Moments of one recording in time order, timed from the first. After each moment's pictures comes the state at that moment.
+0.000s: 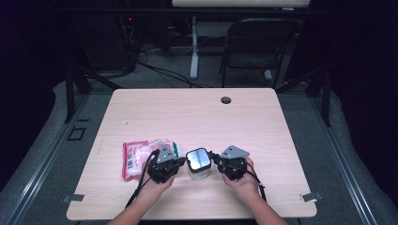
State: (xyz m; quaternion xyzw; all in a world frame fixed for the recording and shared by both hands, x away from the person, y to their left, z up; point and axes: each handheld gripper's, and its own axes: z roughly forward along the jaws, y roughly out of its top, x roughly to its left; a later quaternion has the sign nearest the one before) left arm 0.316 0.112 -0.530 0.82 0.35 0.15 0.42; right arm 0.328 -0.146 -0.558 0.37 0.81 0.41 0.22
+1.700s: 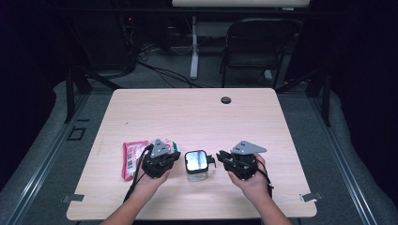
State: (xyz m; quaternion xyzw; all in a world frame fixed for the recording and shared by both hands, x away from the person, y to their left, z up) left arm 0.323 0.127 -0.517 0.82 0.36 0.17 0.42; right arm 0.307 -0.163 -0.503 0.38 0.78 0.46 0.19
